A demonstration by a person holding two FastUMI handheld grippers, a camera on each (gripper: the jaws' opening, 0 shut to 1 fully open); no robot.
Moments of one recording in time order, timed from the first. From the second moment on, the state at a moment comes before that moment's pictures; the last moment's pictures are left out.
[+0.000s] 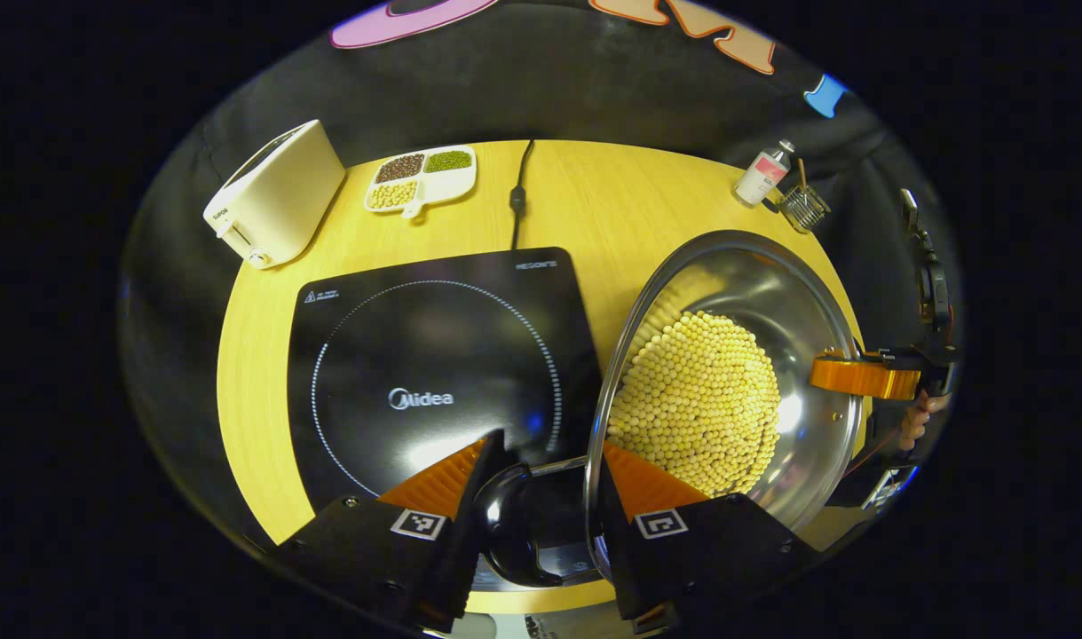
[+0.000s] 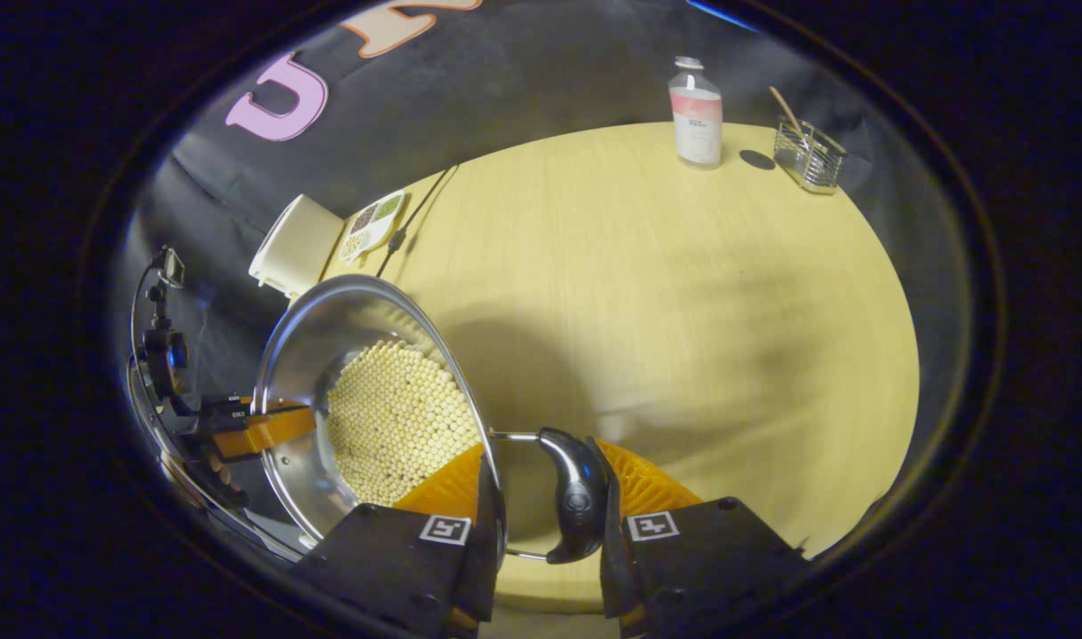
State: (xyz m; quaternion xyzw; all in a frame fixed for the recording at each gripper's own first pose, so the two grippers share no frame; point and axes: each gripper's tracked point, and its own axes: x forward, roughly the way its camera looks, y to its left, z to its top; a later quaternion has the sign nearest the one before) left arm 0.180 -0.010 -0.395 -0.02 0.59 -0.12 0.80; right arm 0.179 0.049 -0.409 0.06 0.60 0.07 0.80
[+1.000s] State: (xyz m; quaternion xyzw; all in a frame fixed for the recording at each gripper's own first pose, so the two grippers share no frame) left arm 0.247 0.144 -0.424 0.01 0.52 -0.21 0.83; right arm 0.181 0.207 -0.426 0.03 0.59 -0.01 0.81
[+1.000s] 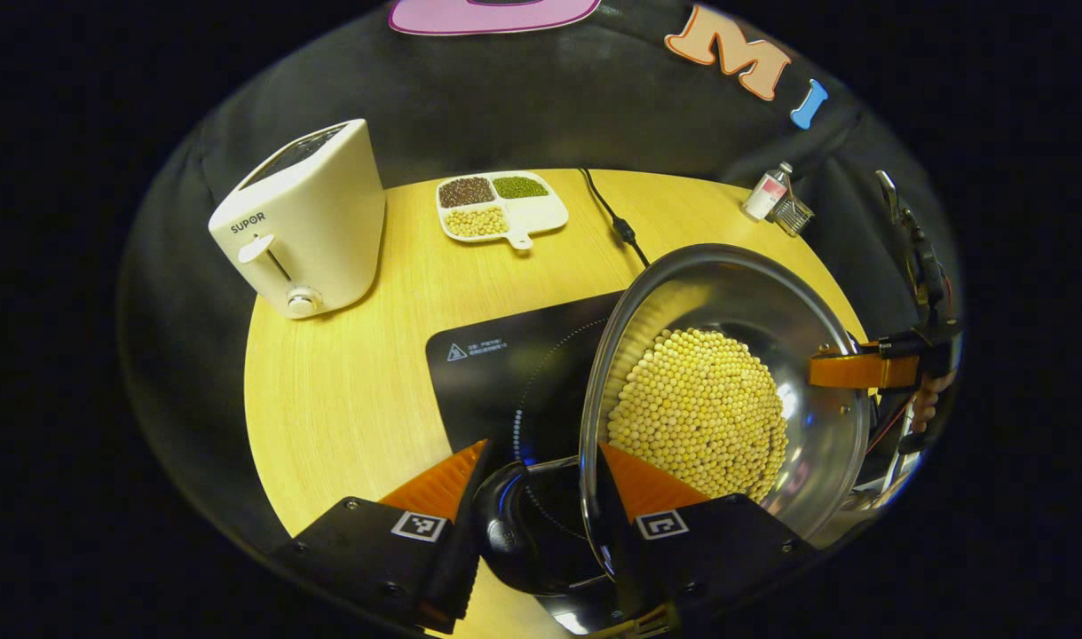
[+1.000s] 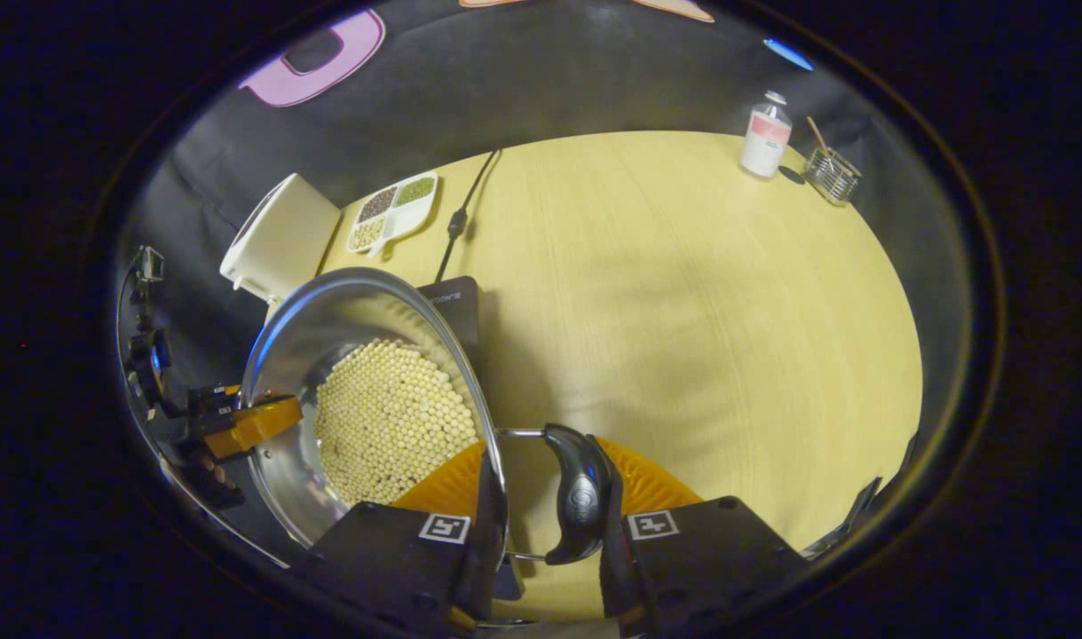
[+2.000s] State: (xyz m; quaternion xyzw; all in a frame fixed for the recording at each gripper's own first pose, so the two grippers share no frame) left arm 0.262 0.184 -0.410 0.04 0.43 -0.15 0.89; right arm 0.200 0.236 -0.426 0.03 0.54 0.01 0.84
